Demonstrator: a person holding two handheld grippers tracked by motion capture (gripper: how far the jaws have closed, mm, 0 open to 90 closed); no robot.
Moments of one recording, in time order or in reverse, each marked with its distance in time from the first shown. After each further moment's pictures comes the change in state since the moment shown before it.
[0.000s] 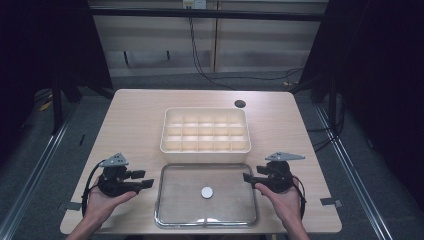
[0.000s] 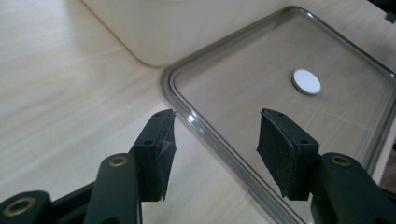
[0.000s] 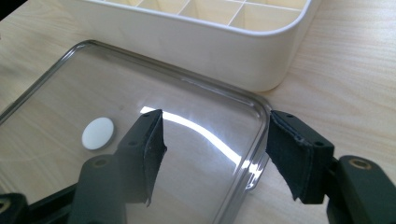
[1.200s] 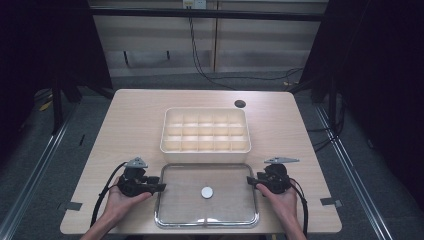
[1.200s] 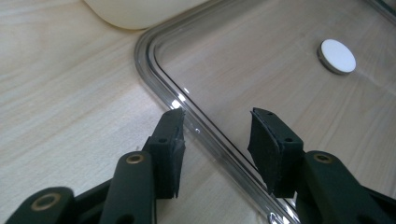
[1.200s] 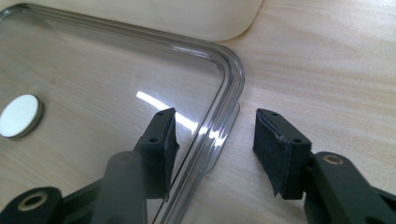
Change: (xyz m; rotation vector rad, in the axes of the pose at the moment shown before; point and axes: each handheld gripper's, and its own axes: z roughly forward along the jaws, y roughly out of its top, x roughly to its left) left arm 0.000 -0.015 0.052 0.113 -0.041 -0.007; right arm -0.028 -0.029 0.036 0.086 -0.049 0.066
